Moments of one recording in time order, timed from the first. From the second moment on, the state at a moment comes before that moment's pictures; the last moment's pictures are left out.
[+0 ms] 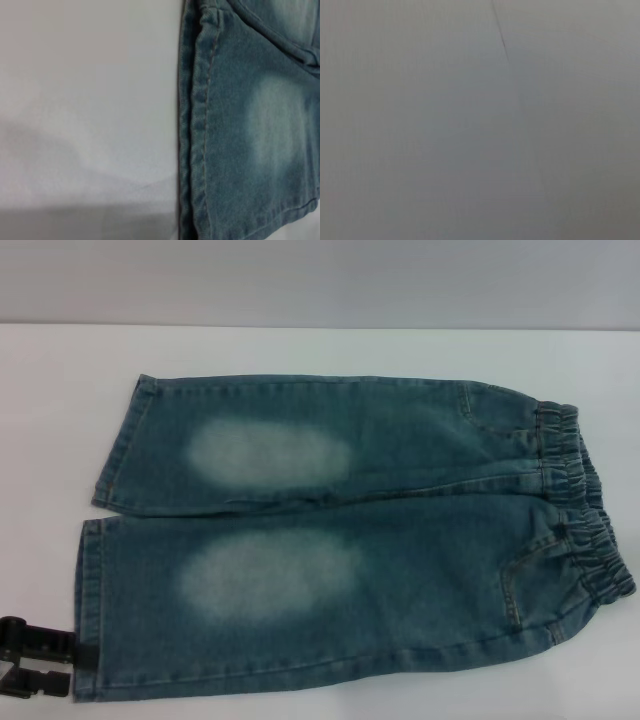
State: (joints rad) left arm -0.45 -1.70 1.19 0.35 1.90 1.62 -2.47; right arm 0.50 1.98 0.10 -0.22 -0.95 -1.23 0.43
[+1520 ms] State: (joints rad) left arm -0.53 -1.74 1.17 0.36 1.94 1.63 -2.48; right arm 0.50 1.98 0.11 -0.22 -0.95 -1.23 0.44
